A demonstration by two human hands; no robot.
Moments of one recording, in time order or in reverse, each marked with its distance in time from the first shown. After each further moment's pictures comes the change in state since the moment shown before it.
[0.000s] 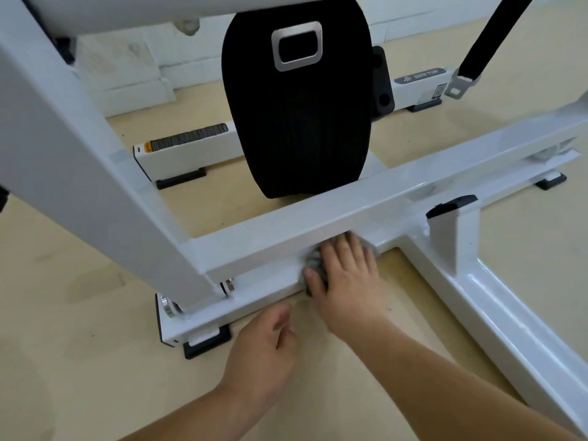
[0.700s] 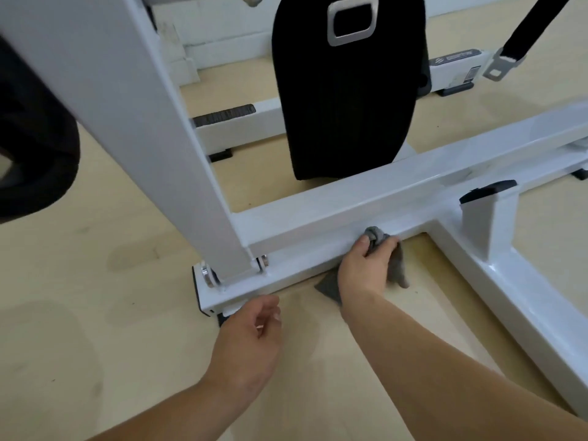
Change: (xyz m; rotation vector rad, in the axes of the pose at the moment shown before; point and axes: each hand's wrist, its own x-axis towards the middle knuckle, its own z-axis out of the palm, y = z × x) left_hand -0.029 -0.031 -0.044 -0.141 0.142 -0.126; right_hand 0.006 -0.057 0.009 1.041 0.284 0.842
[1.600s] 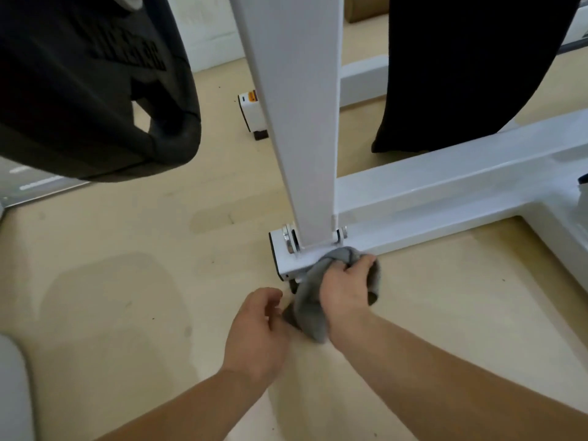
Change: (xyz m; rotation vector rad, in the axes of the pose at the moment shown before) left_hand -0.025 -0.049 -0.075 0.150 0.119 -0.162; right_hand -0.108 0.049 0.086 -0.186 -0.322 0.181
